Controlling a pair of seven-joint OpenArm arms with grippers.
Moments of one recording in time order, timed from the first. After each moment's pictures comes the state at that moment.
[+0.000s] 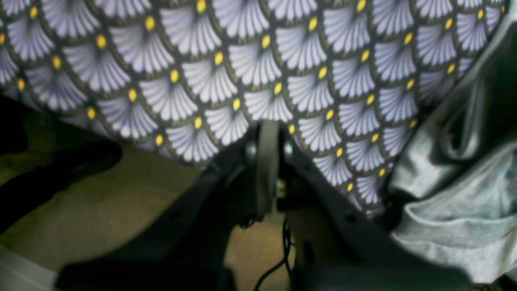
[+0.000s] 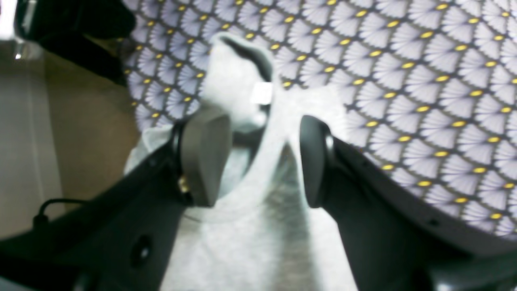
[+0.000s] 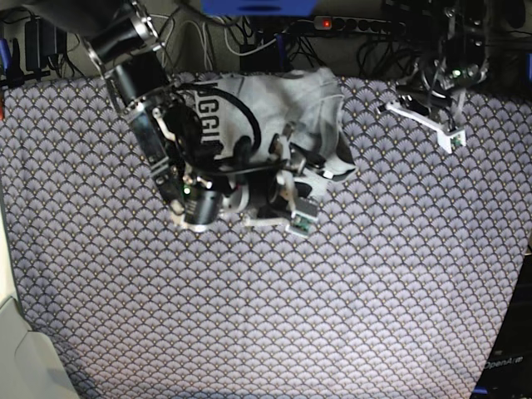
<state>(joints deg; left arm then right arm) 25.1 -17.7 -4.4 112.5 -26.8 24.0 58.6 15.5 3.4 -26.0 89.2 33.7 39.7 -68.4</state>
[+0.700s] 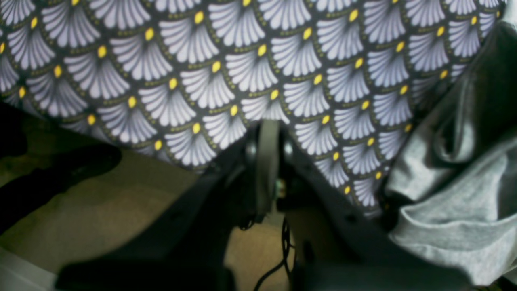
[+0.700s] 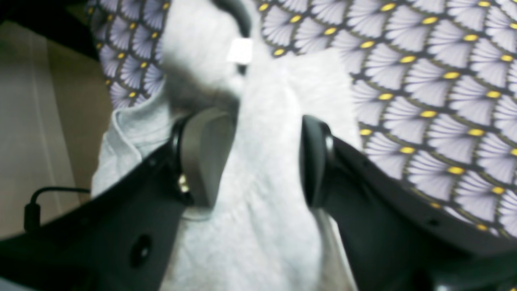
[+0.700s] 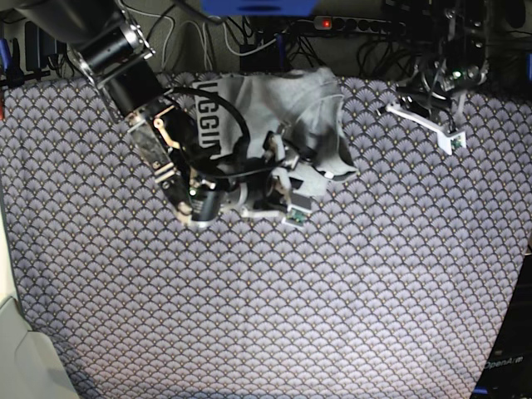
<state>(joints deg) 24.8 -17.8 -4.4 112.5 -26.8 24.0 58.6 17.1 5.9 -31.0 80.7 33.4 39.7 -62.4</state>
